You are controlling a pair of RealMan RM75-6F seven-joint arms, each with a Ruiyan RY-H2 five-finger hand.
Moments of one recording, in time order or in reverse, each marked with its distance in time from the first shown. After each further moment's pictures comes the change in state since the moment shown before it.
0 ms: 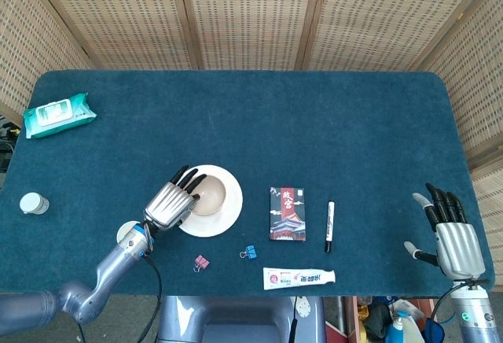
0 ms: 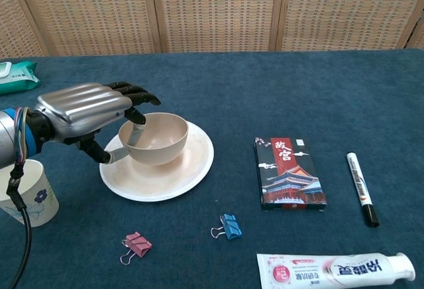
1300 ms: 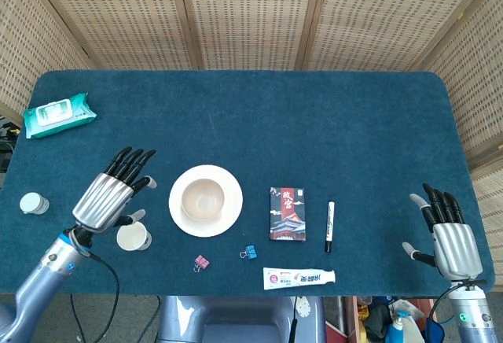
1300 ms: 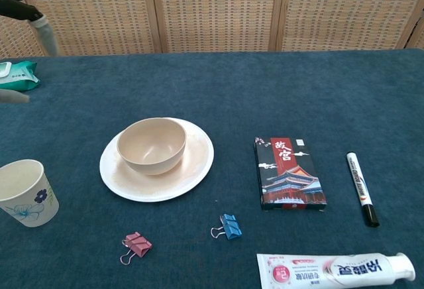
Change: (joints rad) left arm 0.185 0.454 0.047 -0.337 0.253 0.287 -0.273; right arm -0.001 -0.003 -0.003 -0.010 -0.009 0.003 -0.024
